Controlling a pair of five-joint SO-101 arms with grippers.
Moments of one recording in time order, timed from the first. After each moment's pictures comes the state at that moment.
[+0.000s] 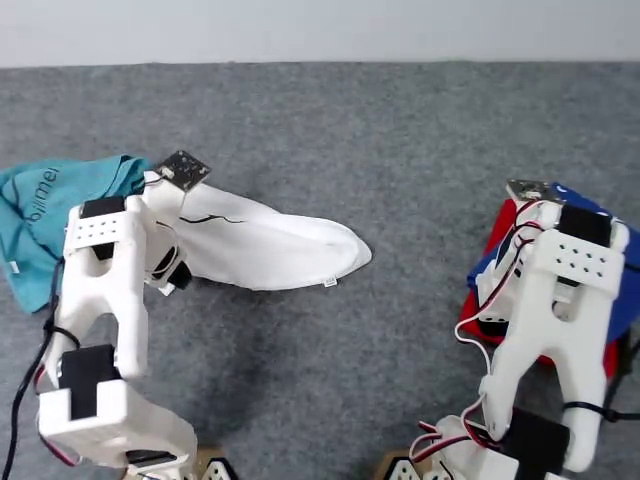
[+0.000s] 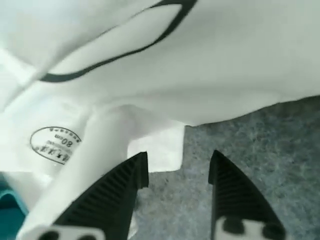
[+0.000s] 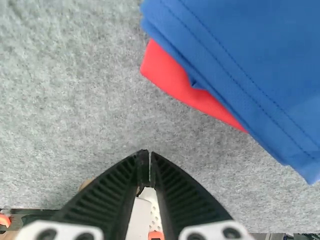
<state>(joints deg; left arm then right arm) -15.2 7.0 22.0 67.6 -35.3 17.5 -14.5 20.0 98.1 15.7</state>
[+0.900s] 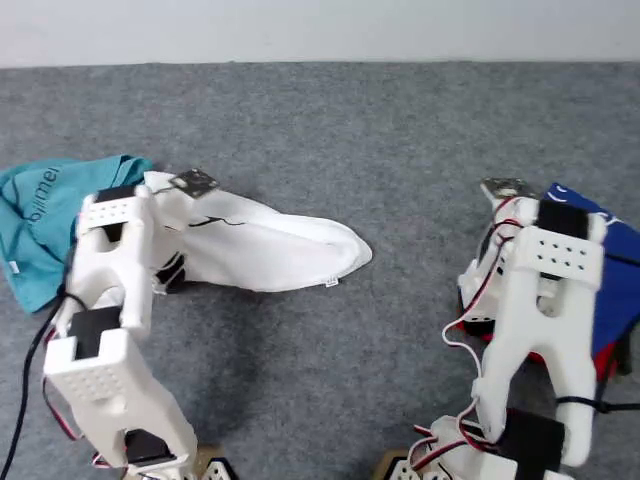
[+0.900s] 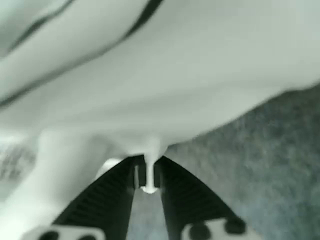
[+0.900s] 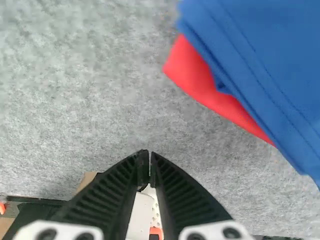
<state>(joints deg) -15.3 18.3 10.7 79.2 -37.1 10.5 -14.5 20.0 99.3 15.7</state>
